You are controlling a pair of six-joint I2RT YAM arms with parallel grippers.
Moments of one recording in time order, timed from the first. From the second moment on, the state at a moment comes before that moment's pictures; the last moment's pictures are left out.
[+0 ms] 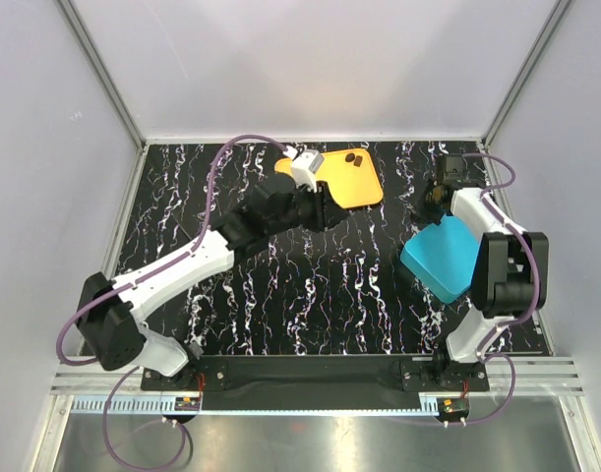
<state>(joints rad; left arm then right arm) -0.82 1.46 1.25 -0.07 0.16 -0.56 0.00 1.70 1.24 -0.52 -0.06 0.59</state>
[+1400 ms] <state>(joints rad) -0.83 0.92 1.17 -0.36 -0.17 -0.36 0.00 0.92 1.32 -0.92 -0.05 0.49</state>
